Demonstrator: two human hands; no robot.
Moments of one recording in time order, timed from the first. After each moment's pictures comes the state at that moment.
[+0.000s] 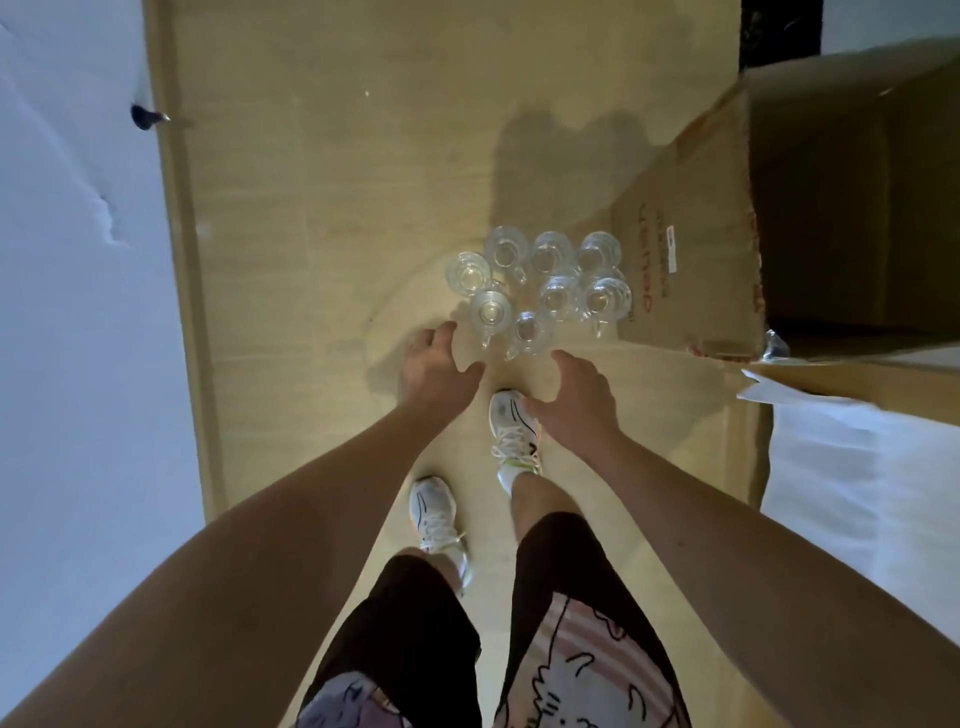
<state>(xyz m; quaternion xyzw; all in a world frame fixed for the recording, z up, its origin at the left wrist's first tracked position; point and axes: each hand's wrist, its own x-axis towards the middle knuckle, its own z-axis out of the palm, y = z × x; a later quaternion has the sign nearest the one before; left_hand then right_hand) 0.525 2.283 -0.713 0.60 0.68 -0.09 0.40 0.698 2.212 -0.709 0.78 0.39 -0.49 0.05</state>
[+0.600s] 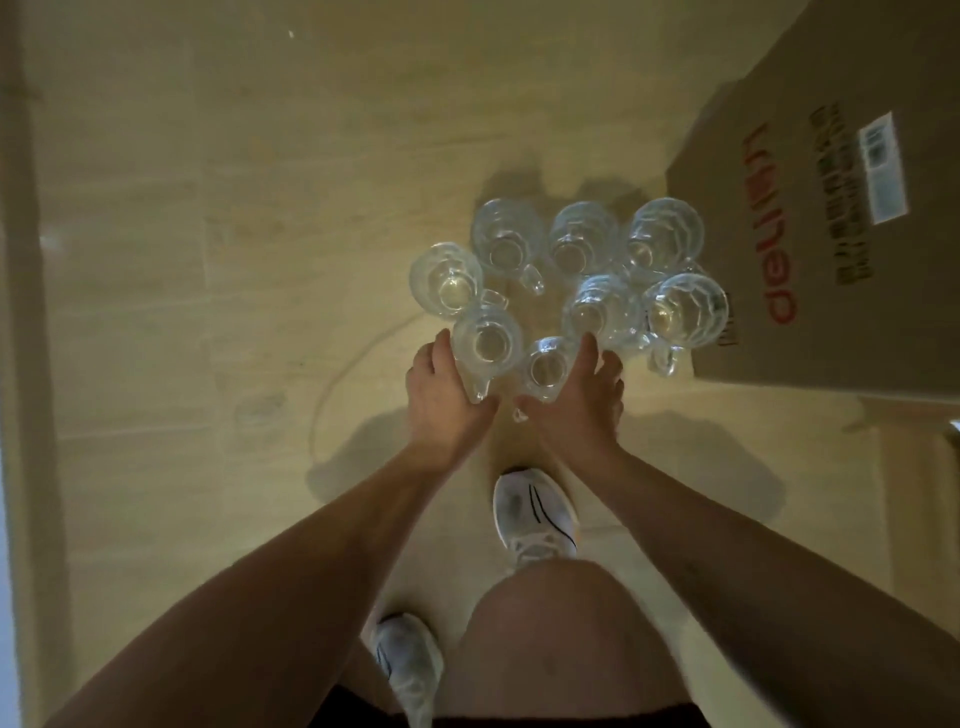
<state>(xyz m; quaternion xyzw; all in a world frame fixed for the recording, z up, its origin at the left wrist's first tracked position) 0.530 2.278 -1.047 0.65 0.67 0.04 0.36 0.675 2.234 -1.053 0.86 0.33 -0.40 -0.06</state>
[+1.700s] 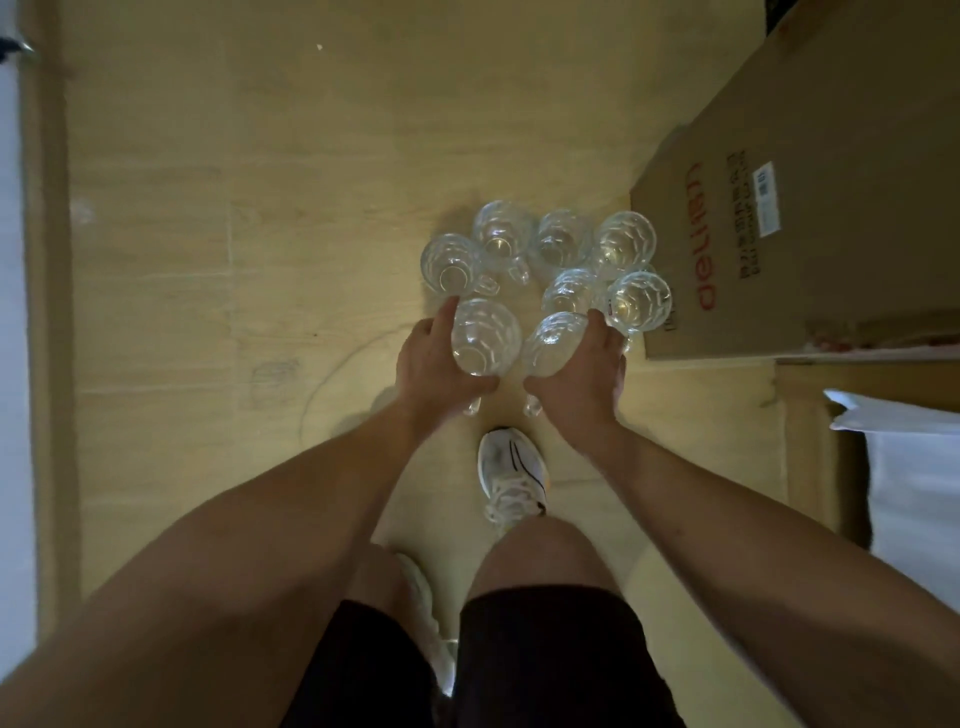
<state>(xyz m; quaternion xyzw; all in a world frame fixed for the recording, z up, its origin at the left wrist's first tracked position) 0.507 2.276 -0.962 0.65 0.64 0.02 0.41 0.670 2.216 -0.957 0.88 0.33 -0.33 -0.13</state>
